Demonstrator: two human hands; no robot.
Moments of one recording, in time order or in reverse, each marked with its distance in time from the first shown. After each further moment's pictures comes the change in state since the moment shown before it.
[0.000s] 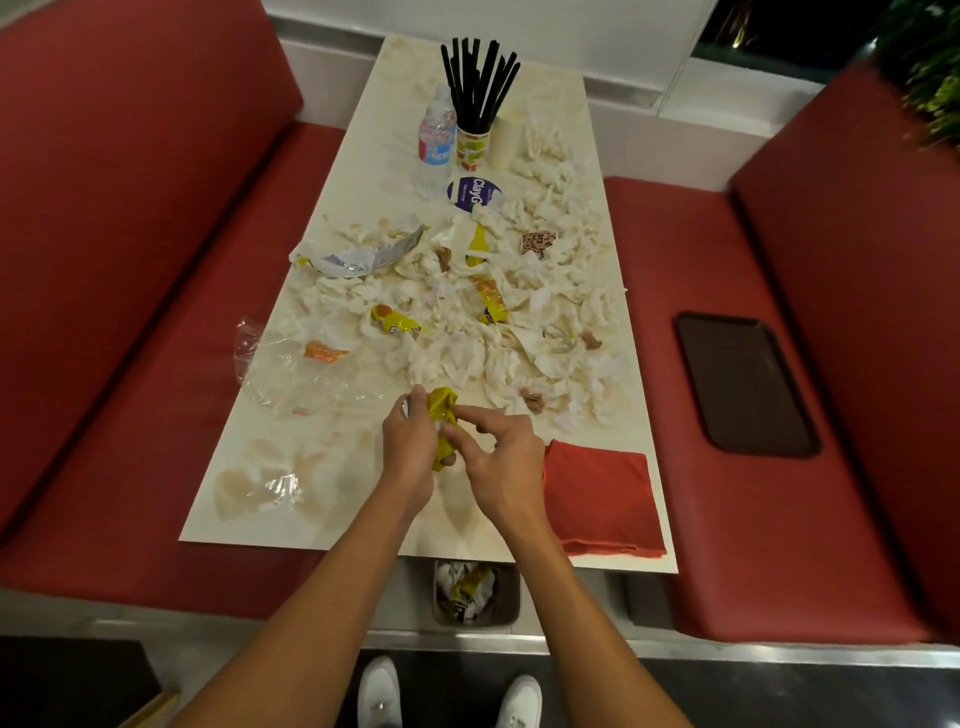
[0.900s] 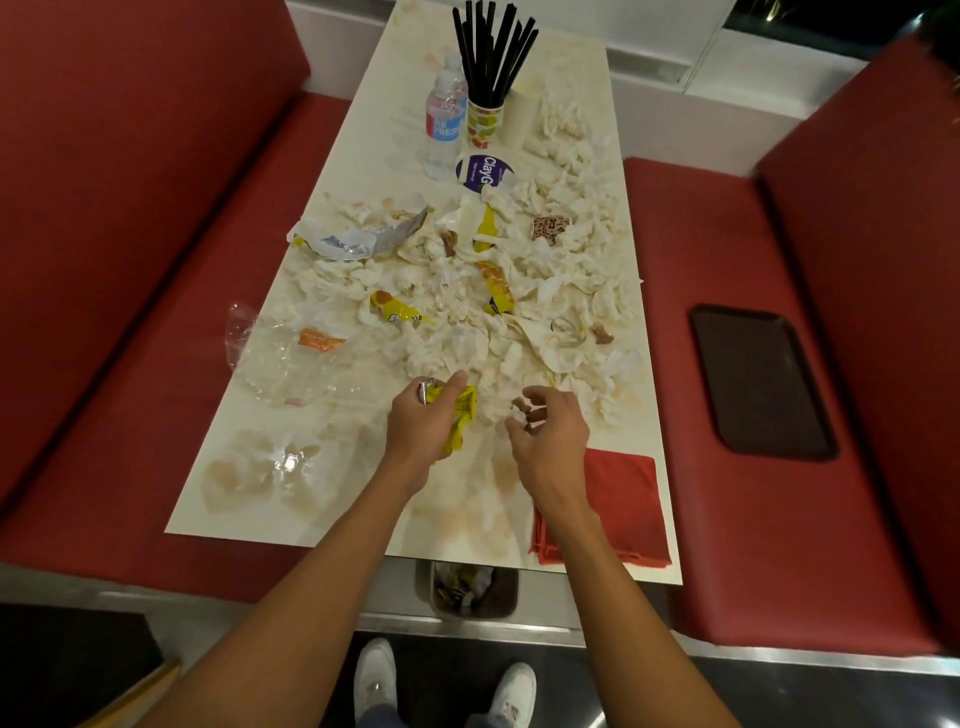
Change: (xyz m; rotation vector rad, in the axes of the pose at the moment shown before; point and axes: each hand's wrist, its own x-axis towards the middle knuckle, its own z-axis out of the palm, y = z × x) left_hand 0.028 -0.006 0.010 0.248 -0.036 0.056; right_hand 0.047 0.058 -0.029 -0.215 0.123 -0.022
